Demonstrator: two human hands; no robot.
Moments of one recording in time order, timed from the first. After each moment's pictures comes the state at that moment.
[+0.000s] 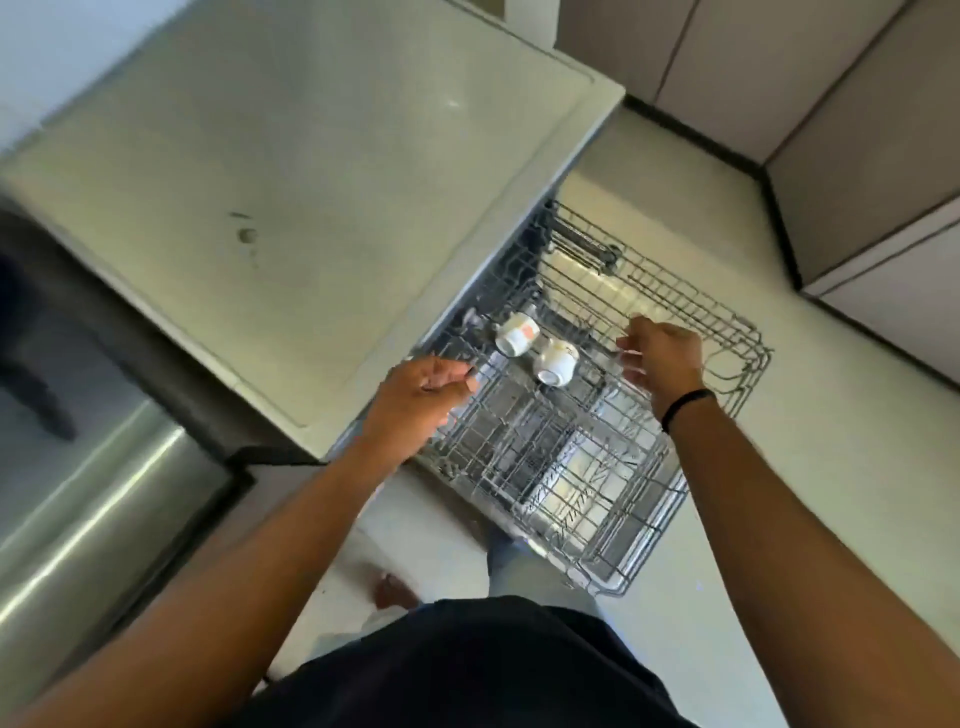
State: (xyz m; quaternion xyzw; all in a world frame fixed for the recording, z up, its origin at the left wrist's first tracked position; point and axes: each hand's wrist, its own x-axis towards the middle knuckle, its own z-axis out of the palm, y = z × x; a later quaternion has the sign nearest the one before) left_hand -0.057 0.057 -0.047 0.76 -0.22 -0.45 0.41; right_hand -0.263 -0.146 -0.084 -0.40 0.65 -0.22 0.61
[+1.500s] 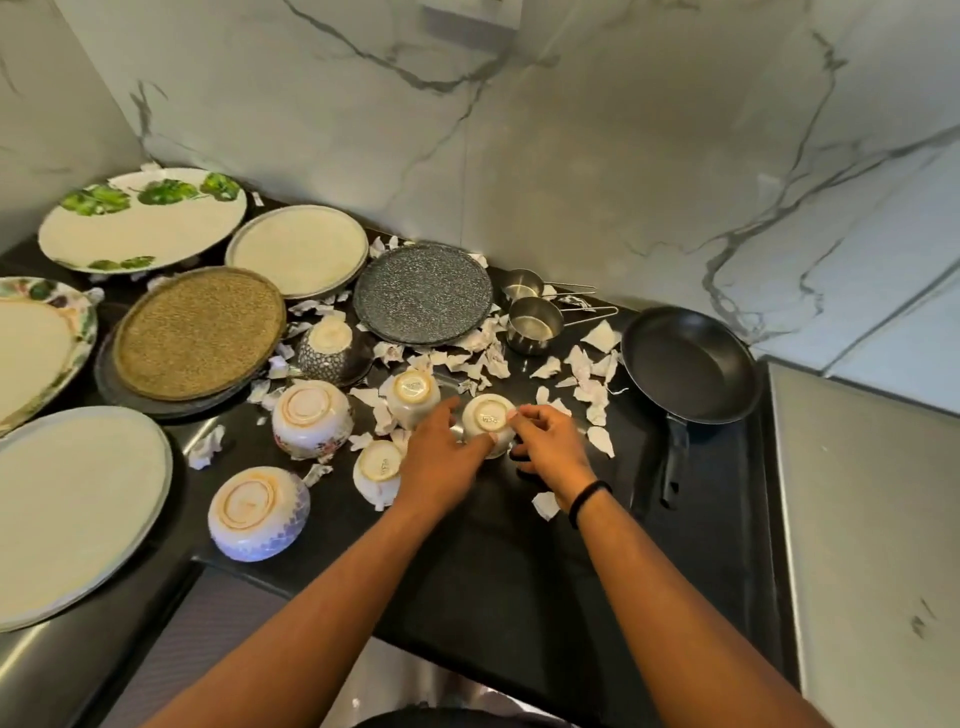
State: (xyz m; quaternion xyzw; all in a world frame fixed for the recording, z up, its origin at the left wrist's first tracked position) left_hand 0.202 0.524 0.033 0.82 0.23 -0.02 0.53; right_hand 0.264 0.391 0.014 -0.78 0.12 0.21 0.58
